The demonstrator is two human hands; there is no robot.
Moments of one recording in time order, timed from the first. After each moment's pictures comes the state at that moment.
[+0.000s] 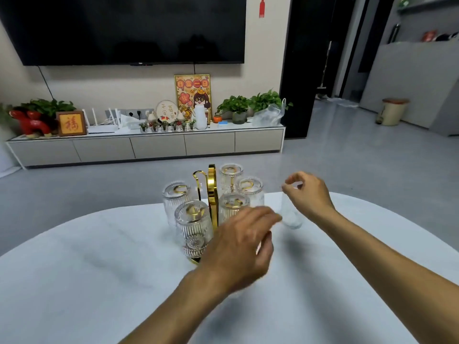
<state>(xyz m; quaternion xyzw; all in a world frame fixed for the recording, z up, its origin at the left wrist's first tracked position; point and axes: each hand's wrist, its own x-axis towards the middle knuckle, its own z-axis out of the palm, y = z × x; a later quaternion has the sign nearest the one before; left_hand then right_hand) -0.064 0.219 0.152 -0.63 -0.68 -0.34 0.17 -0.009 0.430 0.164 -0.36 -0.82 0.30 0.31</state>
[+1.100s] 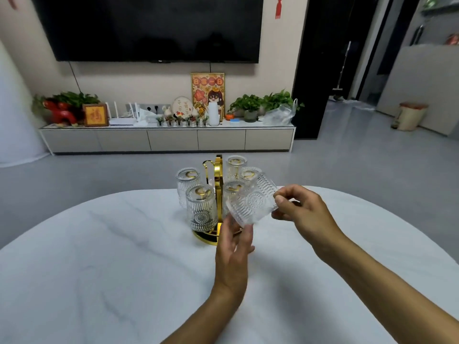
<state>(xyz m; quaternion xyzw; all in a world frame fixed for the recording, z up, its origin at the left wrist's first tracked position) 0.011 0.195 0.109 -0.22 -0.60 -0.75 -0.15 0.076 0.335 0.187 -0.19 -0.75 0.56 0.29</state>
